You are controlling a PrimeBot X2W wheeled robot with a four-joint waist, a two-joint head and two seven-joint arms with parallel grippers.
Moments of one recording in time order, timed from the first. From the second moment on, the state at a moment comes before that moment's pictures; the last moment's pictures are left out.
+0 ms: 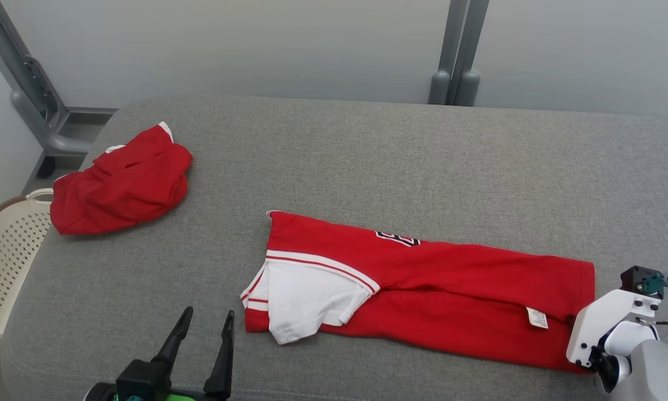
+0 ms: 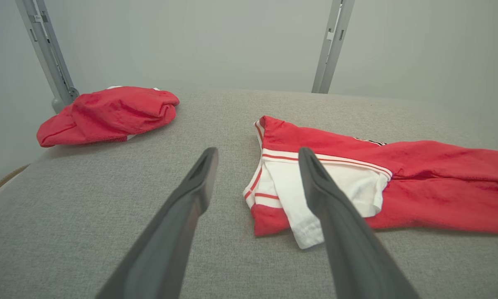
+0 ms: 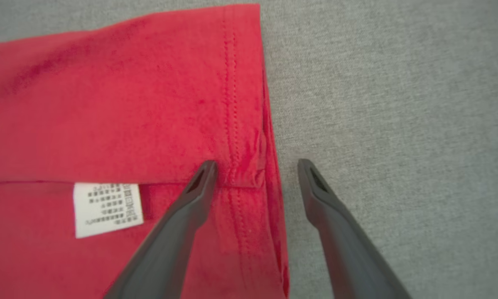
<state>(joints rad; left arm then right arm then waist) 0.08 0.14 -0.21 0.19 -0.25 -0.11 -0.26 -0.34 -0.05 -0.47 0.75 -0.08 0.13 0.37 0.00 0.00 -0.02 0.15</state>
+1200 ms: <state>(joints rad) 0.09 0.13 -0.21 0.20 -0.24 -0.12 -0.26 -0.44 -0.05 -0.81 0.59 -0.36 0.13 0.38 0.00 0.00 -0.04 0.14</state>
